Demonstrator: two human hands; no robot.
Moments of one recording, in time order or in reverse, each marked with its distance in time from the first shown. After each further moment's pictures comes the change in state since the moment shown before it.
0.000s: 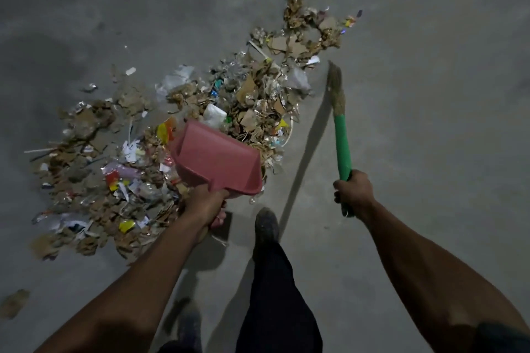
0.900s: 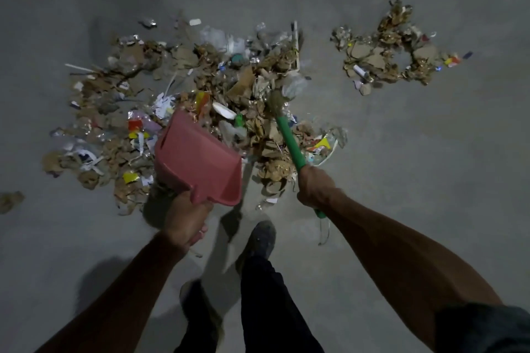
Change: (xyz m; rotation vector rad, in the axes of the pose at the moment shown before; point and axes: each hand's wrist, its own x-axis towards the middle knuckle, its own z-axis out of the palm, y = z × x) left_hand 0.079 -0.028 -0.030 -0.231 0.266 -0.179; right_hand 0.057 -0.158 0.136 -1.222 -0.431 -0.773
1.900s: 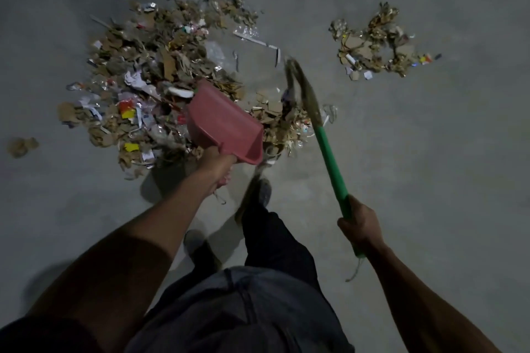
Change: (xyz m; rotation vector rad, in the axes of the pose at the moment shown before) left_hand -0.086 -0.054 -0.041 -0.076 -0.131 0.056; right_hand -0.251 0.041 0.107 0.314 0.186 0.294
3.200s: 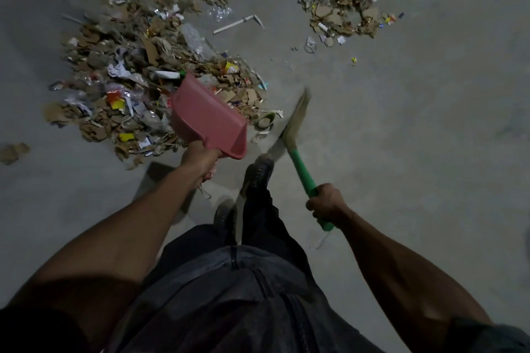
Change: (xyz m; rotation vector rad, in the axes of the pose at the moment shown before) left_hand -0.059 -0.113 -0.053 0.130 -0.027 0.112; right_hand -0.116 -0.028 0.116 0.306 -0.188 0.310
